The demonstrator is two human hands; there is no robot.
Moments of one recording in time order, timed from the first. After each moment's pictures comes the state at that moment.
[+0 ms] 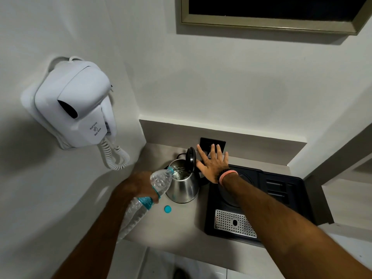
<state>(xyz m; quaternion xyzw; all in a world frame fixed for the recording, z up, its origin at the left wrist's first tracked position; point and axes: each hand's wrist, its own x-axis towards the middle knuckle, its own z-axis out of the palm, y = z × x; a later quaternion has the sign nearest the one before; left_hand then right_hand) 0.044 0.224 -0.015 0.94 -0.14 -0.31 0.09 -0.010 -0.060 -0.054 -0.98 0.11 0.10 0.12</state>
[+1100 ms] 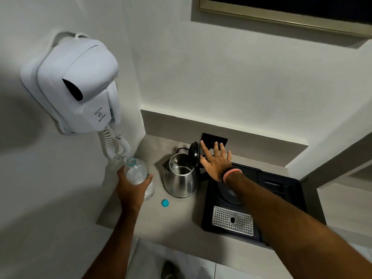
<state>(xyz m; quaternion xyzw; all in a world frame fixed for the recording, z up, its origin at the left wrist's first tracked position) 0.008 0.245 -0.104 0.86 0.10 0.13 0.49 -0.013 -0.058 -0.055 -0.98 0.13 0.11 0.13</state>
